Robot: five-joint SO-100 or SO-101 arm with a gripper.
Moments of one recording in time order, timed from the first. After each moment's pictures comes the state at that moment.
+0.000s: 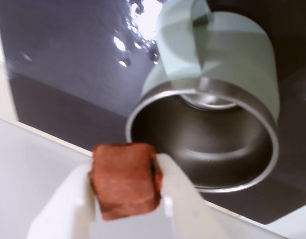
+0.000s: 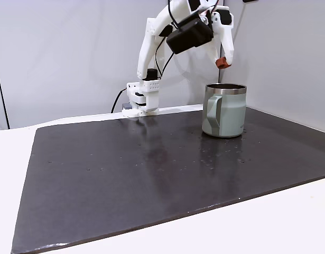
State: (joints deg) arm -19.4 78.0 37.2 102.1 -0.8
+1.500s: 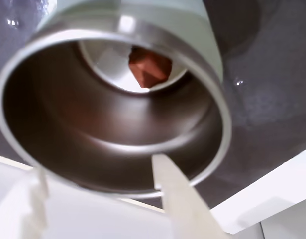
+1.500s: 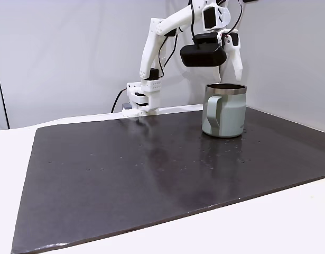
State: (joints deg) arm -28.1 78.8 50.4 102.7 -3.7
